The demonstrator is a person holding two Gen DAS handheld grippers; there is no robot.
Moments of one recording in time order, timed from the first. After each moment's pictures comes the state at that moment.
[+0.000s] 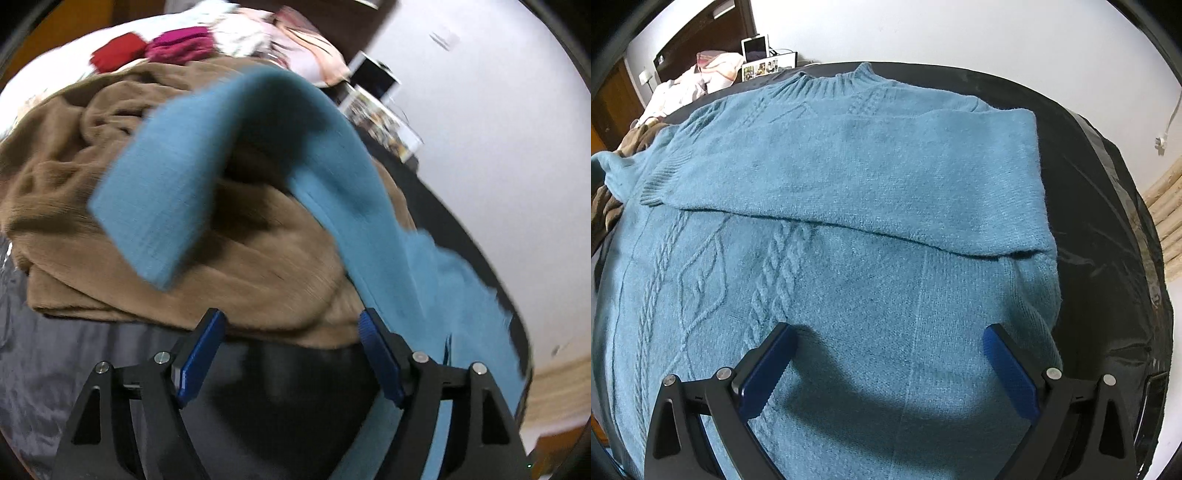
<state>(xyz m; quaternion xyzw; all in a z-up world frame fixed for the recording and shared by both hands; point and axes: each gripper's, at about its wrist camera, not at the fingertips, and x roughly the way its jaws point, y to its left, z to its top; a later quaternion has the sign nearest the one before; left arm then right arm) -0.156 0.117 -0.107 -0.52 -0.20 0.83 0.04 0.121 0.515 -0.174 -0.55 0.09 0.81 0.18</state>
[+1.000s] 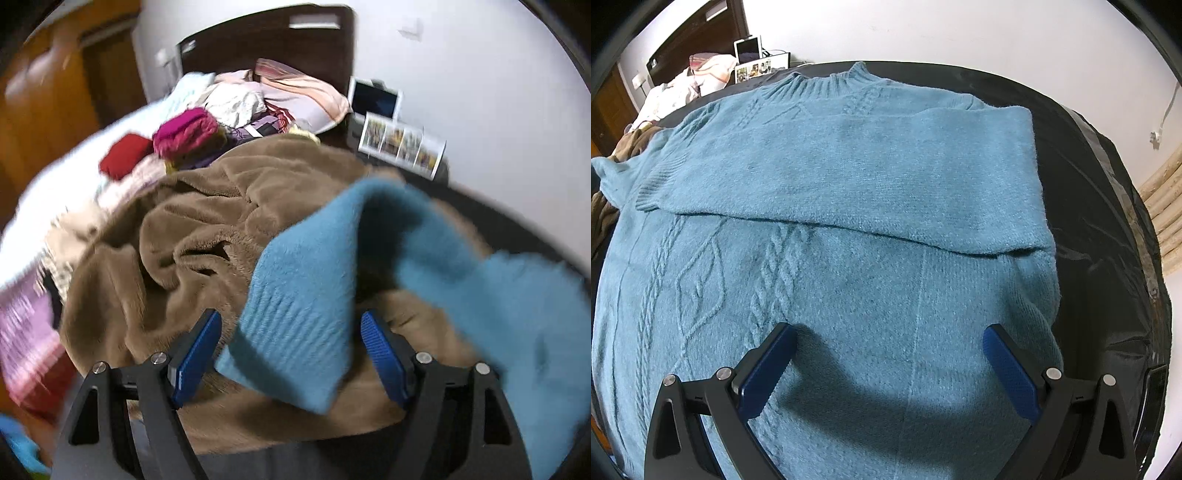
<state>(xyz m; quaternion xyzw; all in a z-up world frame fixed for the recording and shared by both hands) -0.184 0.073 -0.093 -0.45 0.04 0.89 0.01 0.120 0.544 -0.178 -0.55 0.10 0.81 0.19</state>
